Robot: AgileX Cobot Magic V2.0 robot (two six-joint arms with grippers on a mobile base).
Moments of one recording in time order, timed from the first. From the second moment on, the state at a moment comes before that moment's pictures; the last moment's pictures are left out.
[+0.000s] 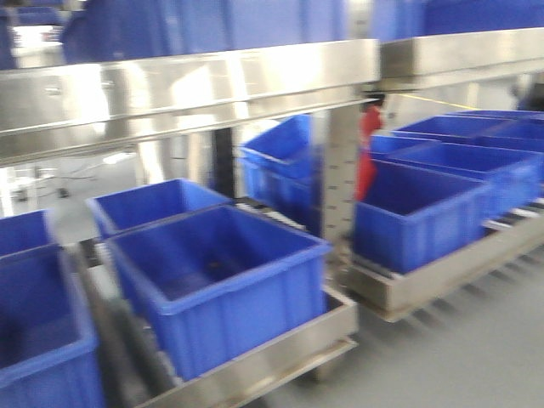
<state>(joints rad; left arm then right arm) -0.25 1.40 -1.71 -0.17 0.73 -0.12 0.39 1.41 -1.75 0.10 0.97 0.17</state>
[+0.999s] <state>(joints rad) -0.25 1.40 -1.71 -0.17 0.73 -0.12 0.39 1.41 -1.75 0.10 0.97 0.17</state>
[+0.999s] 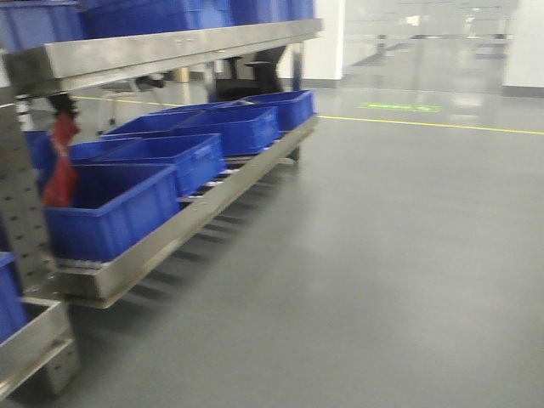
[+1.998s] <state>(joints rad) -0.25 1.40 -1.71 -0.17 0.73 -0.12 0.39 1.41 -1.75 0.10 0.97 0.17</state>
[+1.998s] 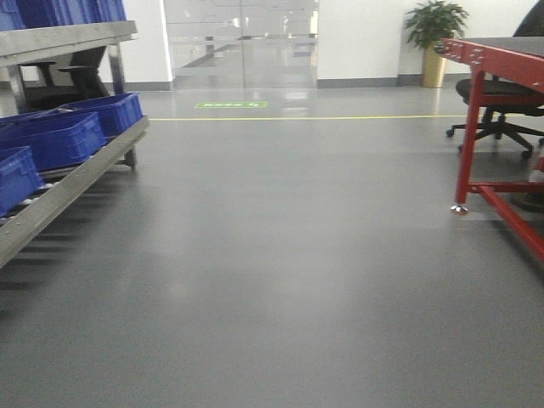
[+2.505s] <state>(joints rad) -0.25 1.40 -1.71 -0.17 0.73 -0.12 0.39 1.41 -1.75 0.10 0.98 0.17</state>
